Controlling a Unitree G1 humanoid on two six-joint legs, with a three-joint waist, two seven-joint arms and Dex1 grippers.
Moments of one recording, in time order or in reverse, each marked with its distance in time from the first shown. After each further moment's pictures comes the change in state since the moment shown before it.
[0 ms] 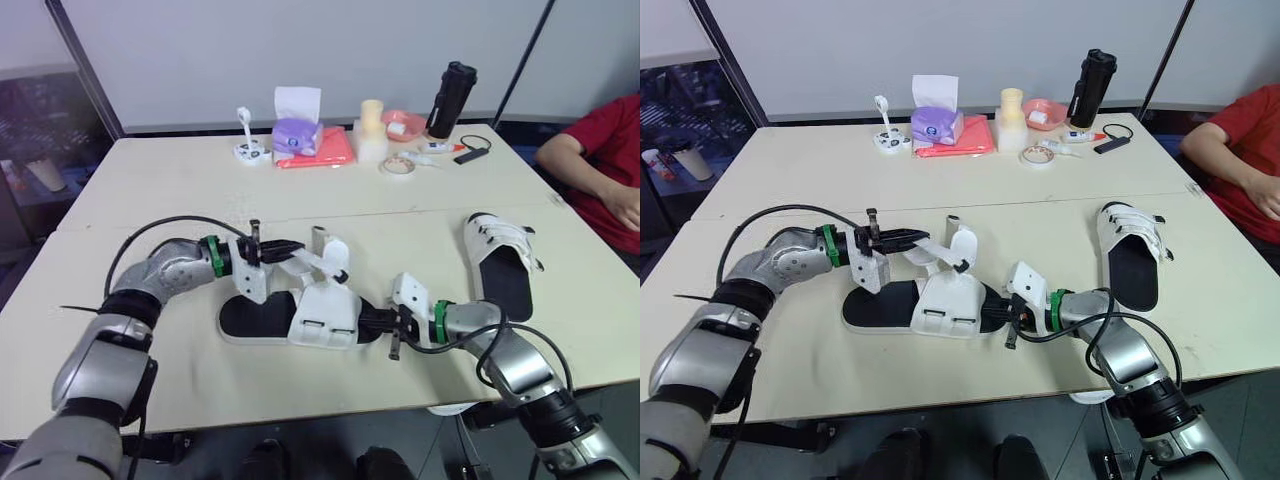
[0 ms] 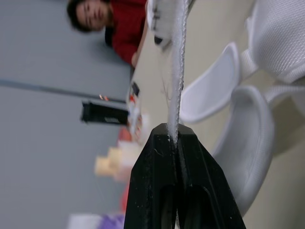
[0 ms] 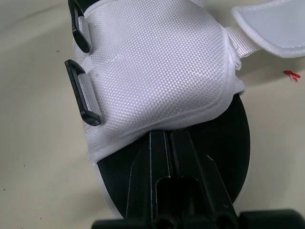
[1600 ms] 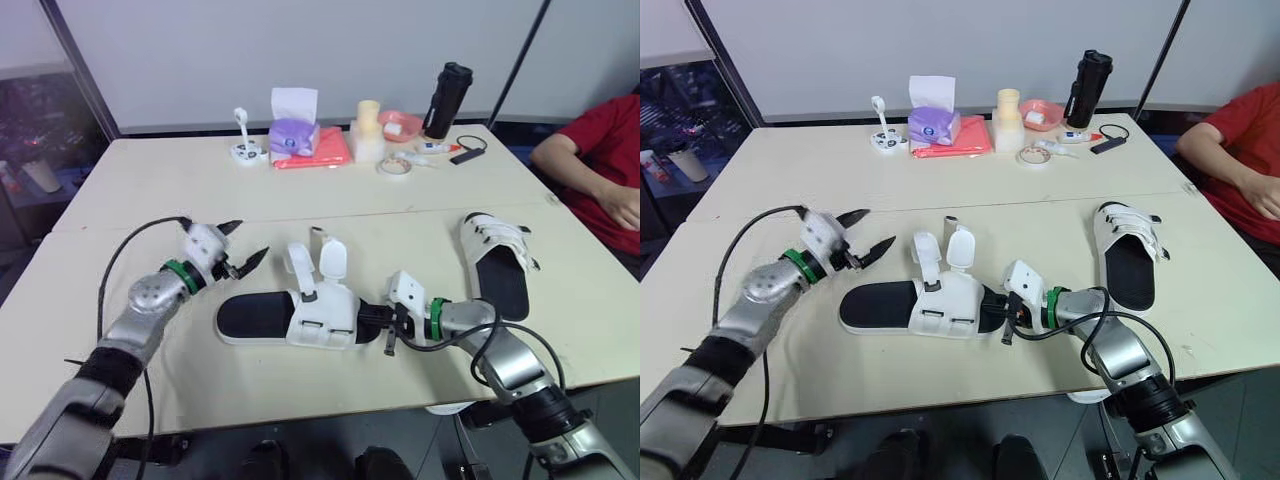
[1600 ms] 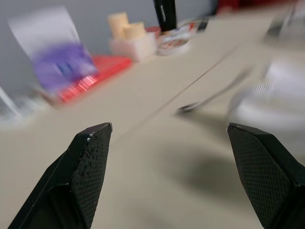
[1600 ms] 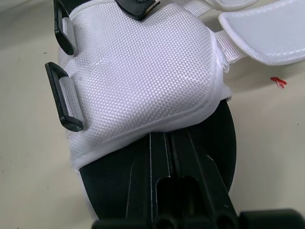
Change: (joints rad) left arm 0.471 0.121 0.160 -0.724 -1.764 1.513 -0.523; right arm -0.028 0.013 0.020 0.065 -0.021 -0.074 -0.019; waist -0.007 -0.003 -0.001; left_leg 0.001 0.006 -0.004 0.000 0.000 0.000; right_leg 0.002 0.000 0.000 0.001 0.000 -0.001
